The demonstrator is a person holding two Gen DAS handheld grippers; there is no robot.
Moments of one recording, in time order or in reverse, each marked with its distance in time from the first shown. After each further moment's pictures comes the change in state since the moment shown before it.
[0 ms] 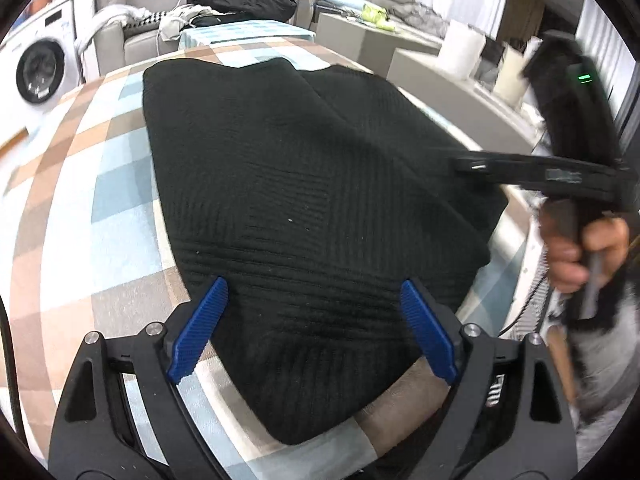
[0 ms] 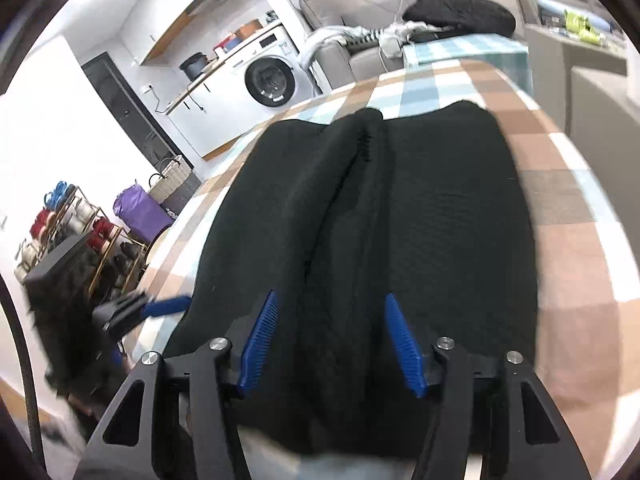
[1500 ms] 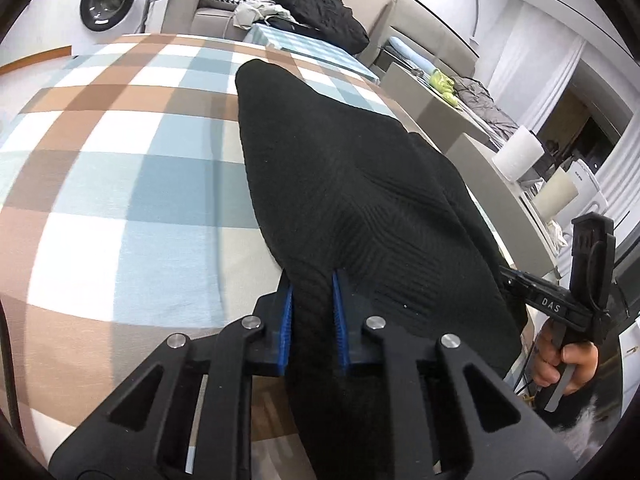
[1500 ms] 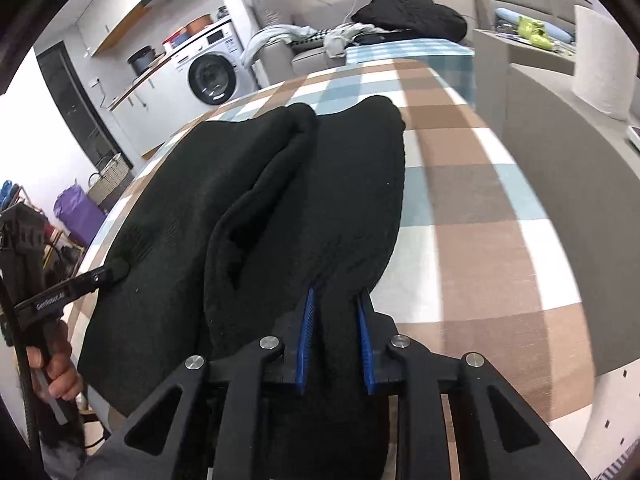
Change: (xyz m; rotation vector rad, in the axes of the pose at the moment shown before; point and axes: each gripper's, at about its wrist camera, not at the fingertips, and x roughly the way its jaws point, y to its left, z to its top) left arm 0.018 0.090 0.022 -0.342 -0.123 -0.012; right arm -0.009 -0.036 -0.006 0.001 -0.007 -0.240
